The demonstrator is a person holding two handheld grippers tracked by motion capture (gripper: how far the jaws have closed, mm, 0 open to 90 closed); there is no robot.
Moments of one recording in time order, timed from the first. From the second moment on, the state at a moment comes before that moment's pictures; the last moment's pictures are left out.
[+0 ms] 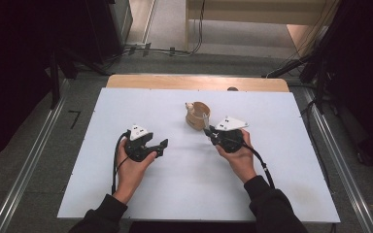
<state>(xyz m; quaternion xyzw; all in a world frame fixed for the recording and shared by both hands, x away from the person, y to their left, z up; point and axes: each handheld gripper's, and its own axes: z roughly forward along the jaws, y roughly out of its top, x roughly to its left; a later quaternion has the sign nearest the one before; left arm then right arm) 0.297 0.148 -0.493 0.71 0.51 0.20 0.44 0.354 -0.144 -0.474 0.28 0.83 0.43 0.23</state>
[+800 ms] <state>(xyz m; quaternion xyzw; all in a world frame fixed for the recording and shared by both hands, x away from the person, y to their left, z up) 0.287 0.169 -0.504 0.72 0.52 0.19 0.42 0.376 -0.140 -0.457 0.31 0.80 0.47 0.19</state>
